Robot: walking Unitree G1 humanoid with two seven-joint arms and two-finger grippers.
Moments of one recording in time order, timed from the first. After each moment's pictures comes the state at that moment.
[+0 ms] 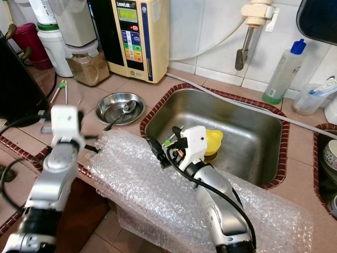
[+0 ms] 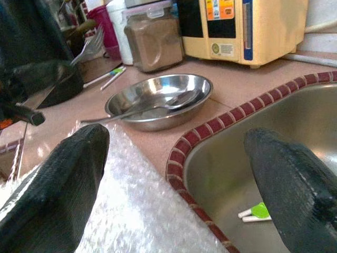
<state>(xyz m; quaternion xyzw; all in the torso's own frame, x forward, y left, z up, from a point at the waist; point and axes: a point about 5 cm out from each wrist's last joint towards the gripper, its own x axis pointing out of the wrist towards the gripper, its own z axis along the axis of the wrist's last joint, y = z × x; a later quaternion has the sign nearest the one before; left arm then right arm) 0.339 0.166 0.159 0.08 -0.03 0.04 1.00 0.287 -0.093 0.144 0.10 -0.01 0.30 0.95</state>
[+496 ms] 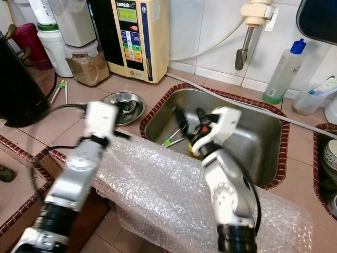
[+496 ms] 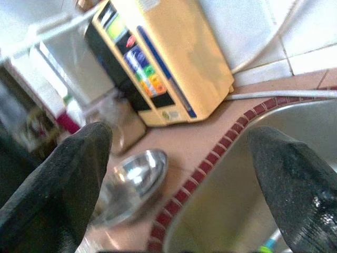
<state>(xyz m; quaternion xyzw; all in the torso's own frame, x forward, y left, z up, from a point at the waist) 0.334 0.093 0.163 0.12 -0.10 -0.18 0.97 0.314 -0.126 0.178 0.29 -0.06 0.18 0.94</state>
